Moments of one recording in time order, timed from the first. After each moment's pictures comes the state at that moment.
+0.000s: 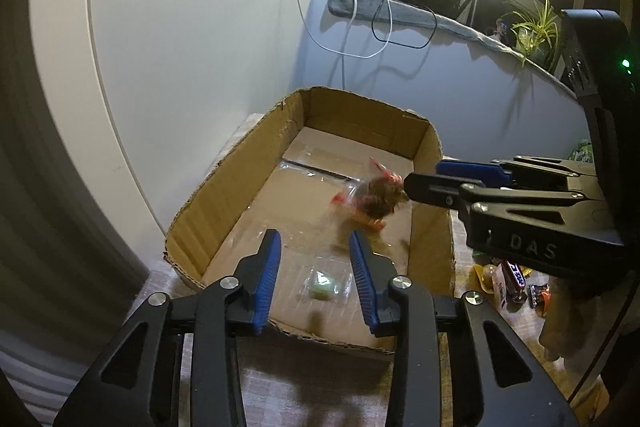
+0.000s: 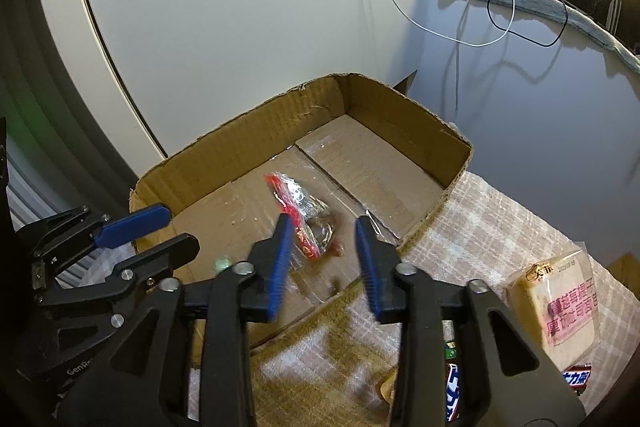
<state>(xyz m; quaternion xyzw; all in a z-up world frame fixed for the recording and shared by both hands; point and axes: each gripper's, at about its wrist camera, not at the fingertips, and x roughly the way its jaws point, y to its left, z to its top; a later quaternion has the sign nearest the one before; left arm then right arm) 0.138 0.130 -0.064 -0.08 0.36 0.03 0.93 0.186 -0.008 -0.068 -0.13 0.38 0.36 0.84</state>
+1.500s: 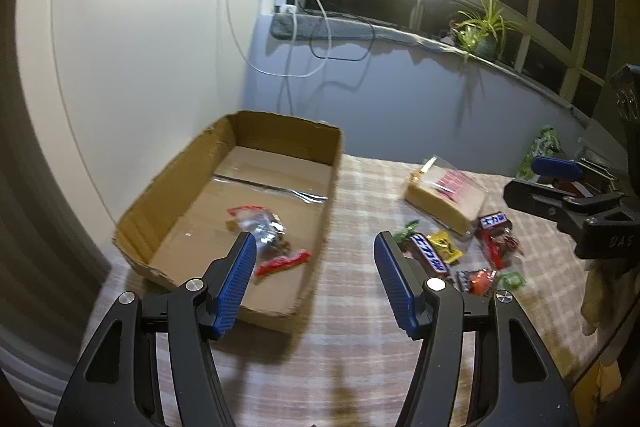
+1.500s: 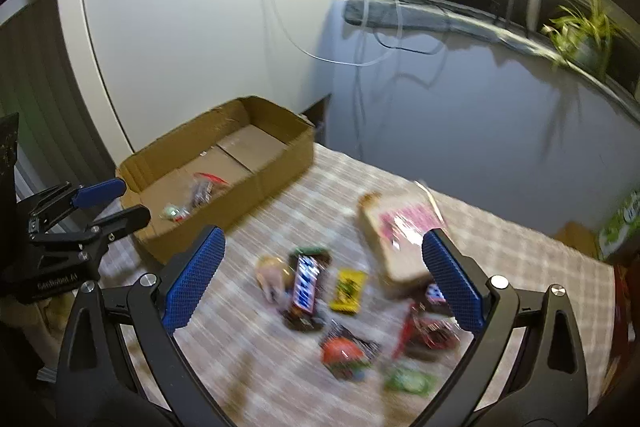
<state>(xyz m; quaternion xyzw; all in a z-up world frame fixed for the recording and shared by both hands) 0.105 0.060 -0.040 -0.05 0.33 -0.03 0.94 0.131 -0.169 -0.023 -0.10 0.32 0.27 0.90</state>
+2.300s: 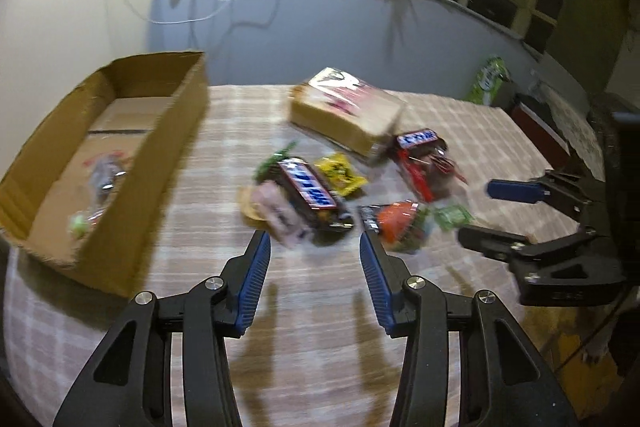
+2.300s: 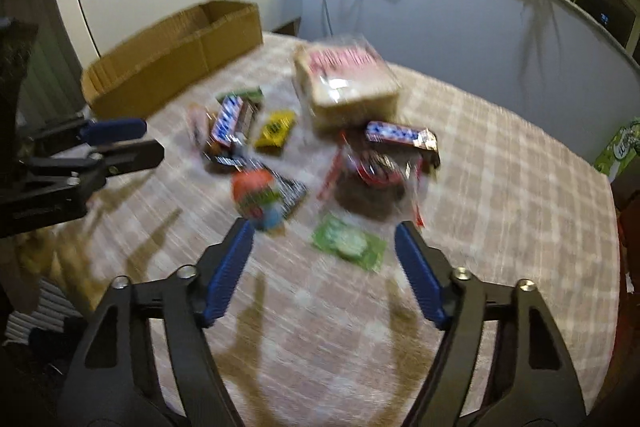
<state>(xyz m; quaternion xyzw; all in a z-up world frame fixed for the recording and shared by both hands) 0.115 -0.043 -0.091 -0.01 0.40 -0.14 0.91 0.101 -0.257 -0.111 -0.13 0.41 0.23 0.87</state>
